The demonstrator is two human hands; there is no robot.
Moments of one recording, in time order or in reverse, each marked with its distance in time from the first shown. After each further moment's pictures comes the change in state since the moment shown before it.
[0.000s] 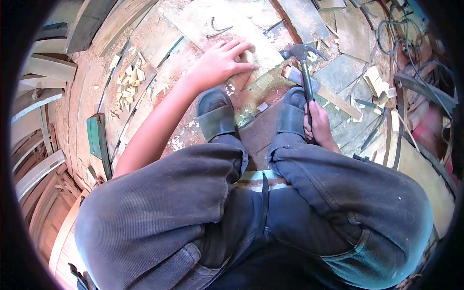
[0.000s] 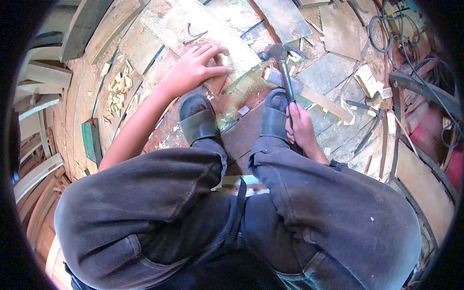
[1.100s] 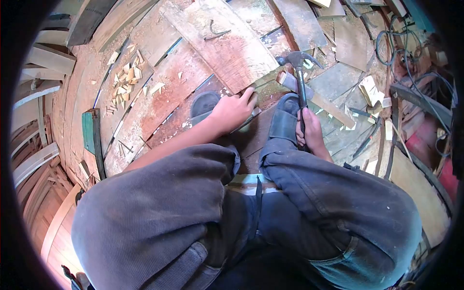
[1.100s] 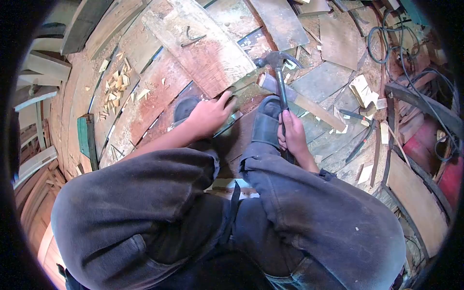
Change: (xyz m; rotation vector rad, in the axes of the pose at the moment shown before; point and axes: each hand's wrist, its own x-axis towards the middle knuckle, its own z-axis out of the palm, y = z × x) left_hand -0.017 0.107 0.049 -0.151 -0.420 -0.356; right_hand 0.001 0.000 -0.004 0.027 -0.040 -0.001
